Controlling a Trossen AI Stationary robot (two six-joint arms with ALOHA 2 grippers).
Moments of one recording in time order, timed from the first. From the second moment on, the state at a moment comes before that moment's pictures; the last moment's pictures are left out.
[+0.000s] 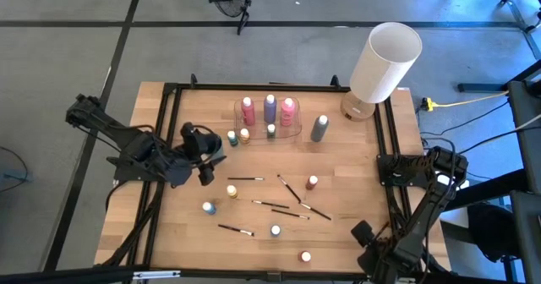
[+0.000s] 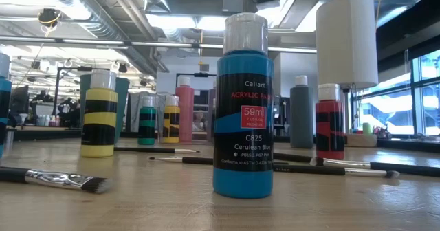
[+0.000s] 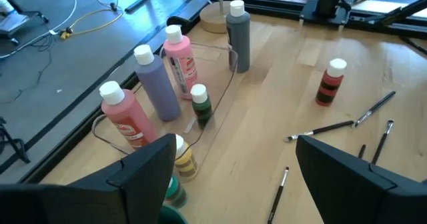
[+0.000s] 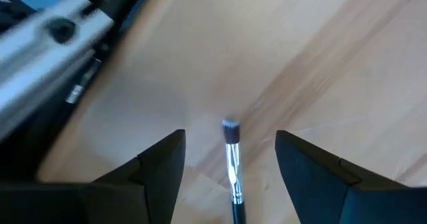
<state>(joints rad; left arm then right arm) -0.51 1.04 1.04 -0.84 -0.87 -0.63 1.18 1.83 1.12 -0.84 0.02 0.49</state>
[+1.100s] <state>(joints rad) -0.51 1.06 1.04 -0.83 -0.87 -0.59 1.17 1.82 1.02 -0.72 -0.02 0.54</state>
